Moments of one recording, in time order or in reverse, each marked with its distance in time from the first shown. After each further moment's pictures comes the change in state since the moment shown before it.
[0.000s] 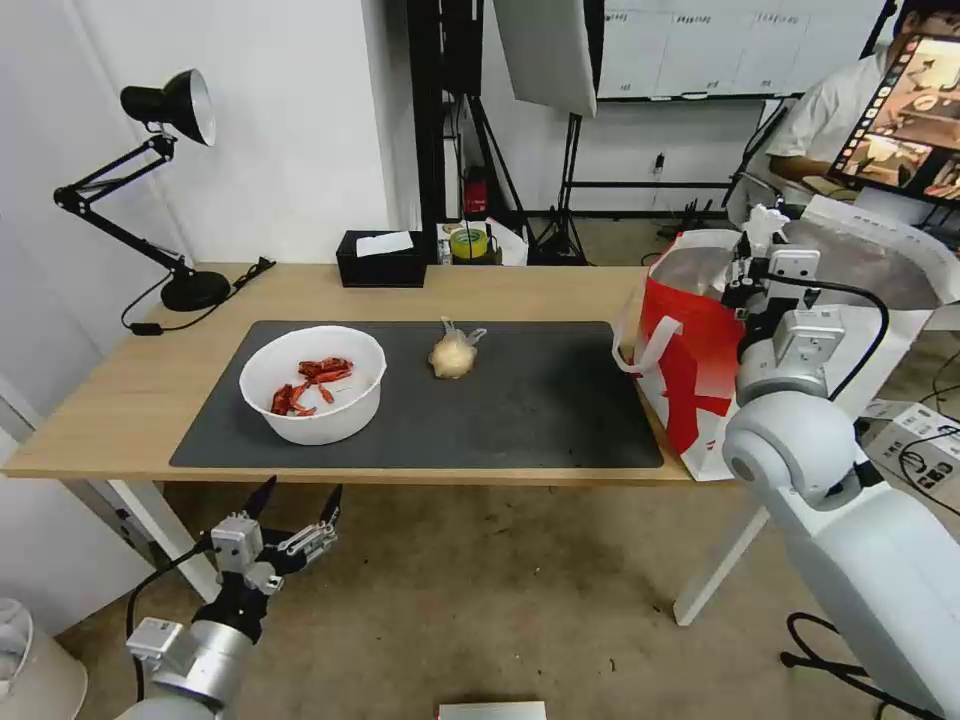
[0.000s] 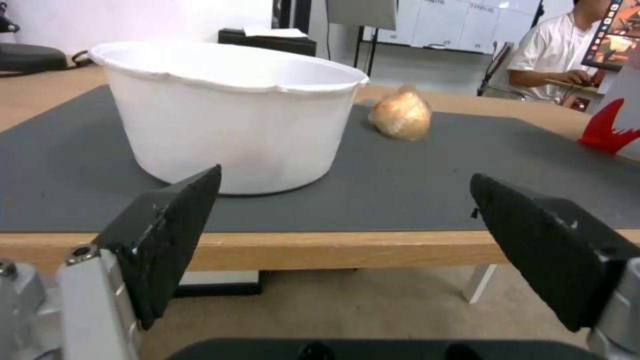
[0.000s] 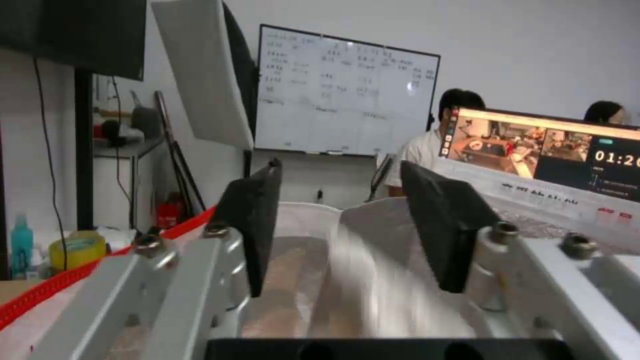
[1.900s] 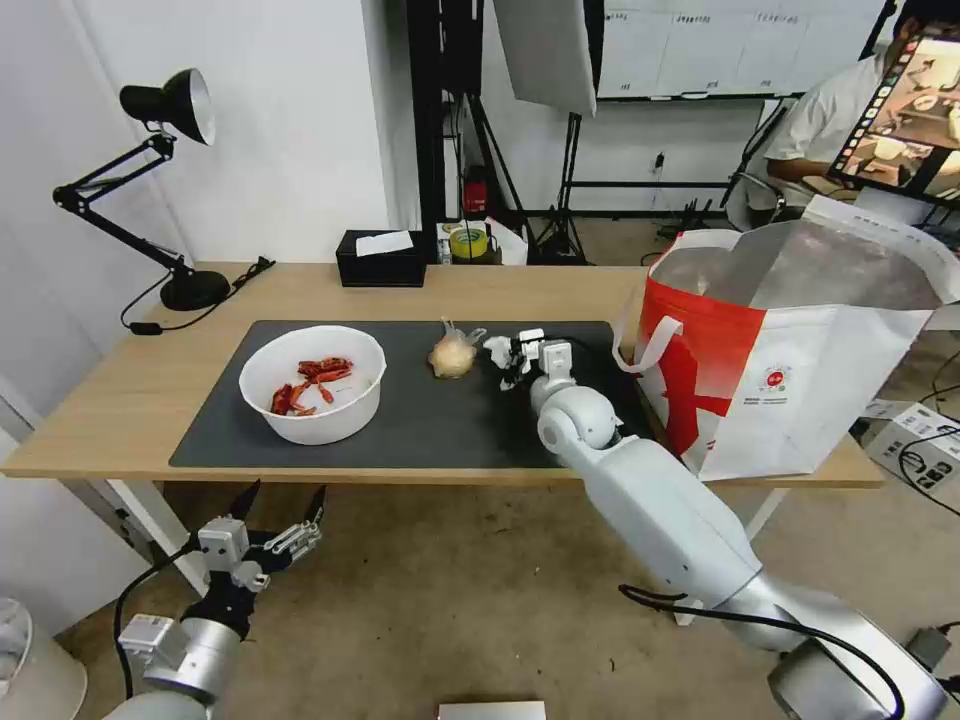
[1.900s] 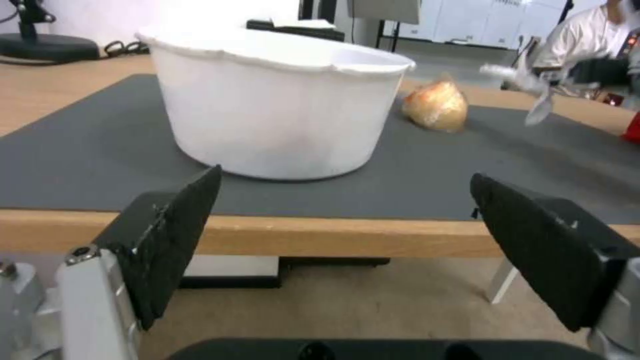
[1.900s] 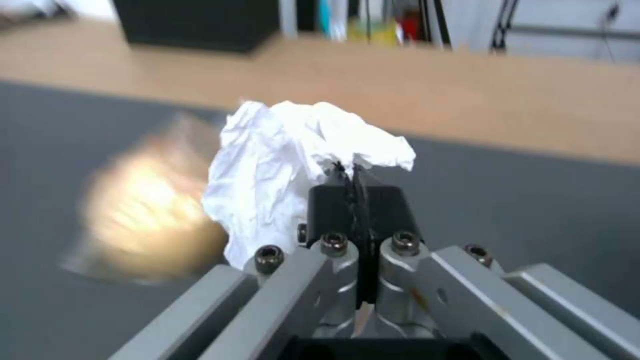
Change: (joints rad) left arm -0.015 -0.012 -0.030 0.047 -0.013 -0.003 0.005; right arm 0.308 0.329 -0.431 -0.548 0.185 -0.021 -0.350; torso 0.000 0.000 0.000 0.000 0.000
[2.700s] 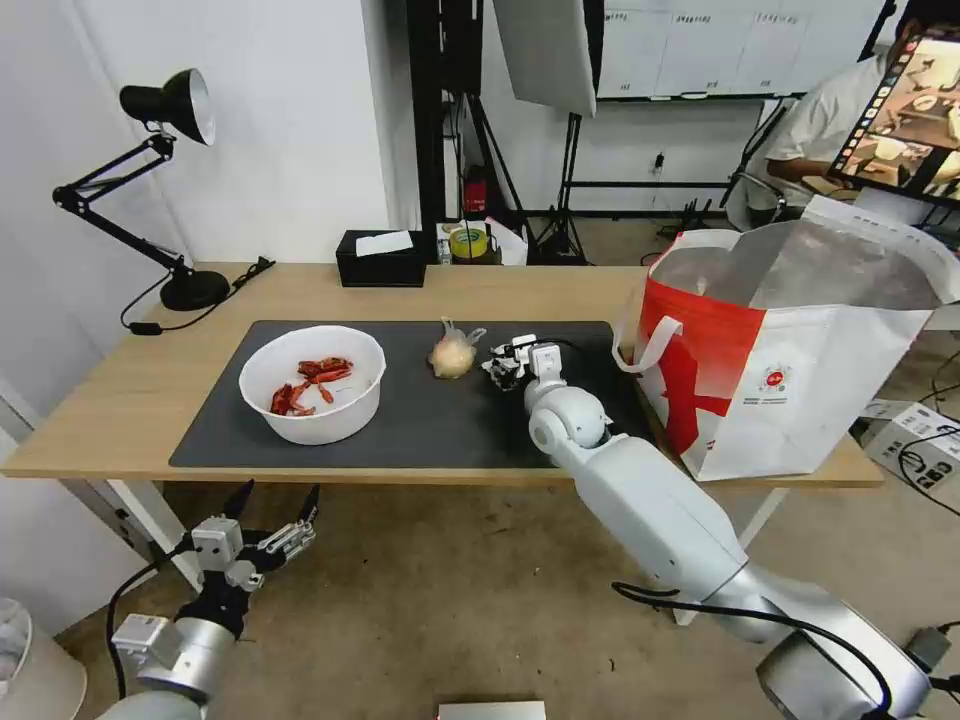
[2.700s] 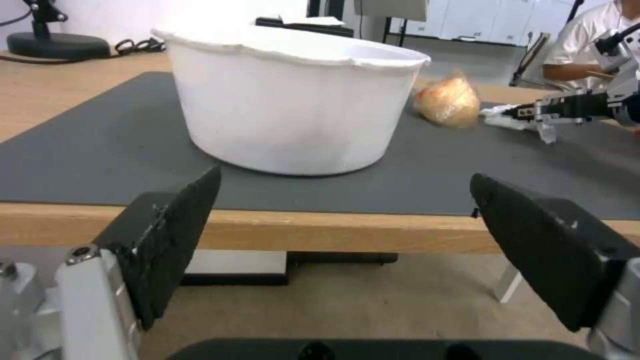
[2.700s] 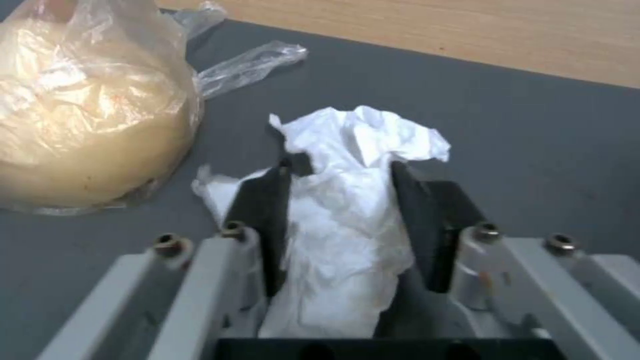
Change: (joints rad) left arm -0.001 -0.003 -0.011 0.014 0.001 0.001 0.003; right arm 0.049 0.074 -0.036 -0.160 -0.025 -0.104 0.032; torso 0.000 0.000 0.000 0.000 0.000
